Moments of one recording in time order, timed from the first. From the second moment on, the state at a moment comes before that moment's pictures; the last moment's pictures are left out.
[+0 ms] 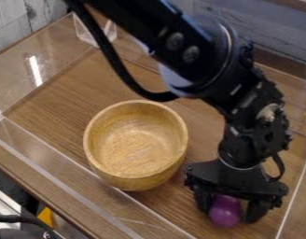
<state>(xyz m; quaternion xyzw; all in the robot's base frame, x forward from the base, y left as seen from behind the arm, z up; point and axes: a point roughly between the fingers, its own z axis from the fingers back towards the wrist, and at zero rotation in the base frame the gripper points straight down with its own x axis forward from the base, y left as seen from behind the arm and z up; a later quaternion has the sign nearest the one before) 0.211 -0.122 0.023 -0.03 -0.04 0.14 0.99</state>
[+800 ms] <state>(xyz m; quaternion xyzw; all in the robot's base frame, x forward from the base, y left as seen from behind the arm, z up) 0.218 -0.119 0.024 -0.03 -0.05 0.15 0.99</state>
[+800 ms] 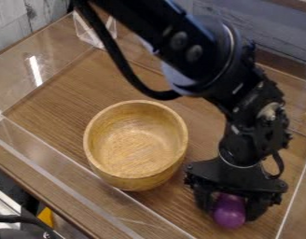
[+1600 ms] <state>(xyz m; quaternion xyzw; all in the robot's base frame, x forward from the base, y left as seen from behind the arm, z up) 0.219 -0.118 0.025 -0.03 -0.04 0.17 0.98</state>
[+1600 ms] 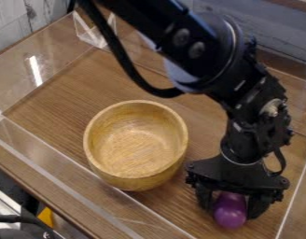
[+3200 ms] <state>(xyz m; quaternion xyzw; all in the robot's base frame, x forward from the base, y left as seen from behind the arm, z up) 0.244 -0.105 0.065 -0.03 -0.04 0.19 0.98</state>
